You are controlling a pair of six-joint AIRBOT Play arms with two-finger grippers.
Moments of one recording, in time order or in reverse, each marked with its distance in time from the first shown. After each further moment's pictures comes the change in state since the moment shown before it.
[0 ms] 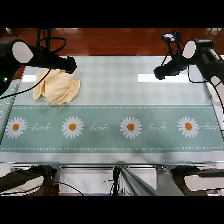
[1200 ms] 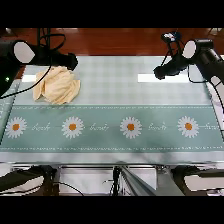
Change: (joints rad) left arm 0.000 -0.013 0.000 -0.030 0.095 0.000; right arm 0.000 0.000 0.000 0.000 -0.011 0.000
